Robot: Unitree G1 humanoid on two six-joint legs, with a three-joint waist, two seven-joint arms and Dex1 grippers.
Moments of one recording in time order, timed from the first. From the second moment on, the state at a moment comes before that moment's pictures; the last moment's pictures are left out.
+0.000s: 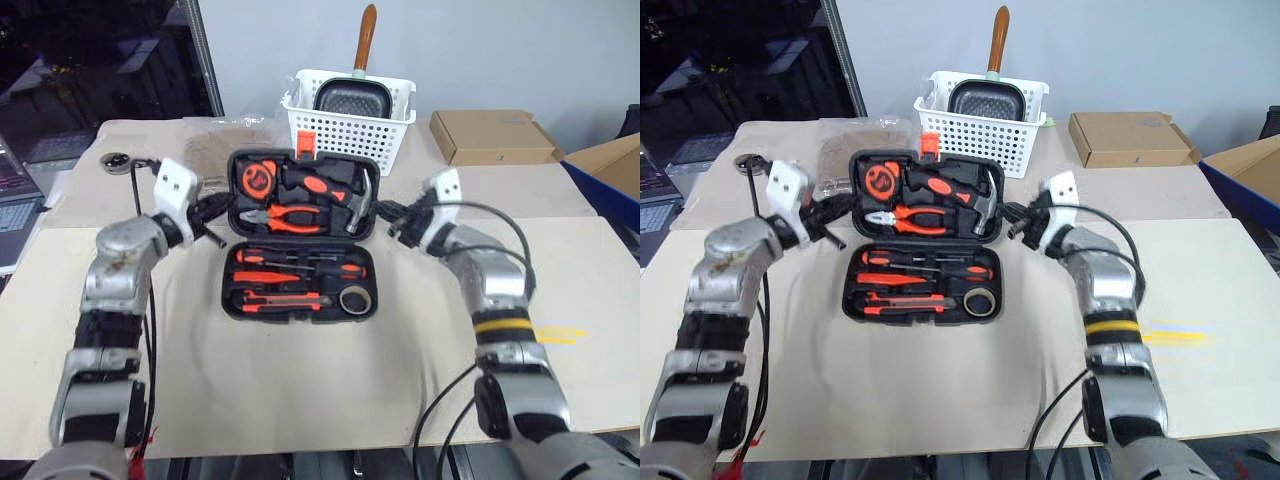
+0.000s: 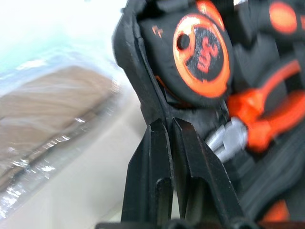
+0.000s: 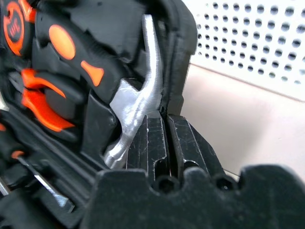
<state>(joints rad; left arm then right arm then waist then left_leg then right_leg) -0.54 0.62 0.07 0.28 -0.24 0.10 -0.84 -0.59 -0.32 -0.09 0.21 0.24 0.23 0.73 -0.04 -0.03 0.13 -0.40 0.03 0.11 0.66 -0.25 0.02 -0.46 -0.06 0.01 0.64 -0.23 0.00</state>
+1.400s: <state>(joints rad) 0.21 1.03 0.58 -0.52 -0.91 0.66 -1.30 0.06 -0.99 0.05 -0.54 0.53 0.25 1.25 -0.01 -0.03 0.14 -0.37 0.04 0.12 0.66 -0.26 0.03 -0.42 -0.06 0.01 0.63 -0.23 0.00</state>
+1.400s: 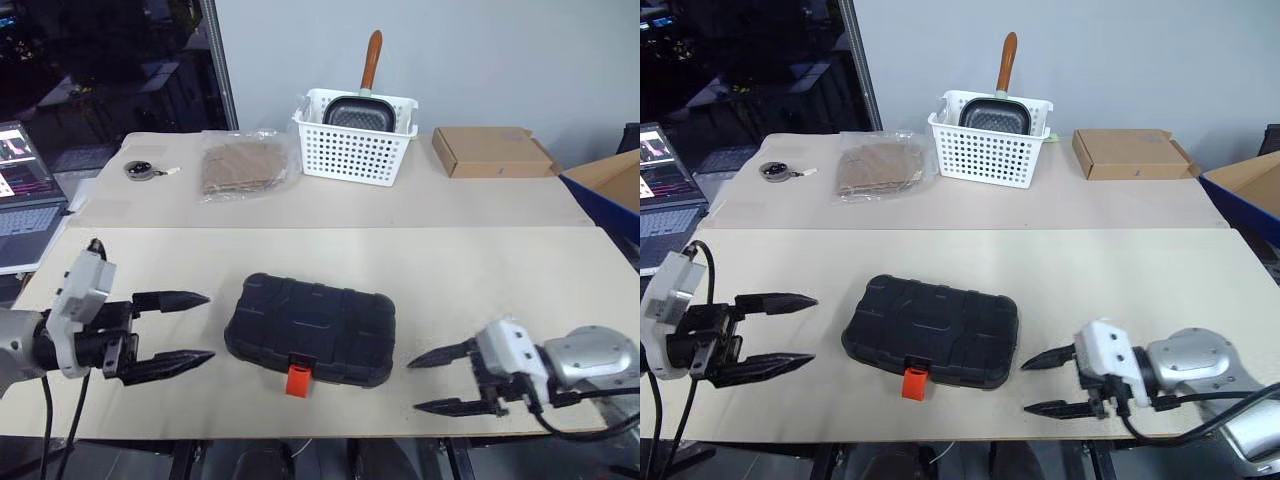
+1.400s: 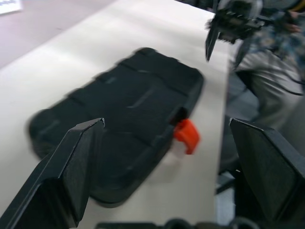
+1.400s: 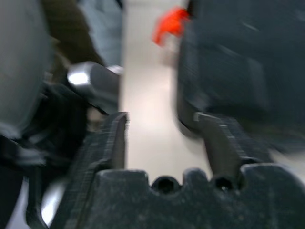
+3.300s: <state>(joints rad) -0.04 0.84 0.14 -0.42 -0.61 0.61 -0.84 -0.57 -0.22 0.26 -0.37 0.30 1.29 0.43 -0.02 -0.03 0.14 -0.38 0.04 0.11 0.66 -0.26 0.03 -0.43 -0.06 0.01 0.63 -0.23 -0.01</state>
